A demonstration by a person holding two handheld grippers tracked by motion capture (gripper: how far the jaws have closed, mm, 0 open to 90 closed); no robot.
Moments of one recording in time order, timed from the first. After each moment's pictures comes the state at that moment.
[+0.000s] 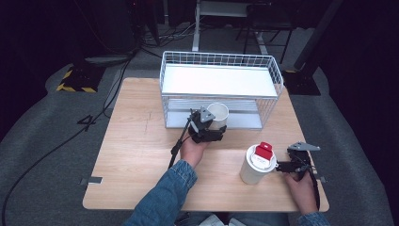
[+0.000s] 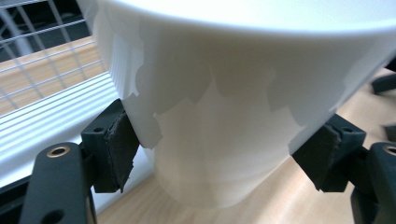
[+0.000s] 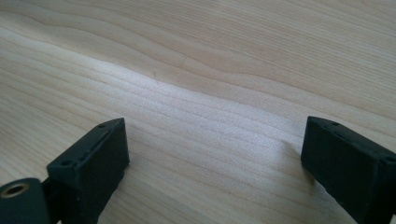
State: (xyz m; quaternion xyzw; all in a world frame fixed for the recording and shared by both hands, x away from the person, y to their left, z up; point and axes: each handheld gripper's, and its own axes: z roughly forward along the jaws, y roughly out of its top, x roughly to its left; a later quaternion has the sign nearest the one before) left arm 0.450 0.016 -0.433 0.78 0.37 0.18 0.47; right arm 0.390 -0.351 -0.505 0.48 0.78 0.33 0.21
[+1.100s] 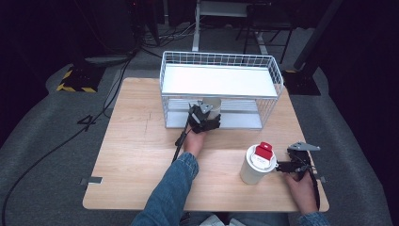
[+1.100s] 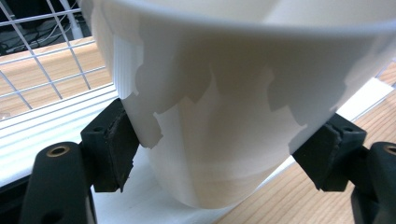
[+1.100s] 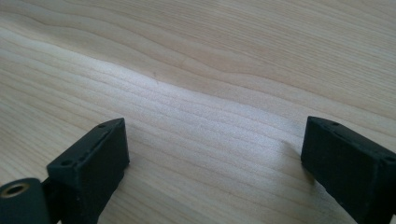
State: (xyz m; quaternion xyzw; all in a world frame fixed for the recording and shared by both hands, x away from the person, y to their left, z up) left arm 0.505 0.013 -0.470 0.75 0.43 0.24 0.44; right arm 0.390 -0.351 -0.505 0.48 0.78 0.33 0.21
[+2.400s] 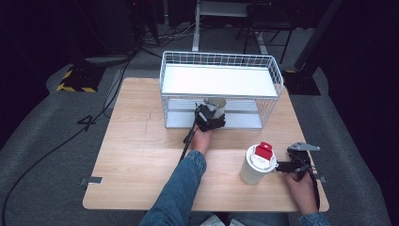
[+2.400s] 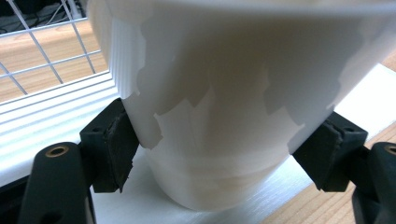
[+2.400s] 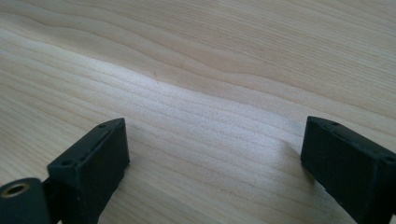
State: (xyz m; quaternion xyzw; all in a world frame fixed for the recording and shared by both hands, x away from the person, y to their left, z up) left arm 0.524 -0.010 -0.485 0.75 0.45 0.24 0.43; right arm 0.389 -0.350 -0.505 0.48 0.78 0.33 0.21
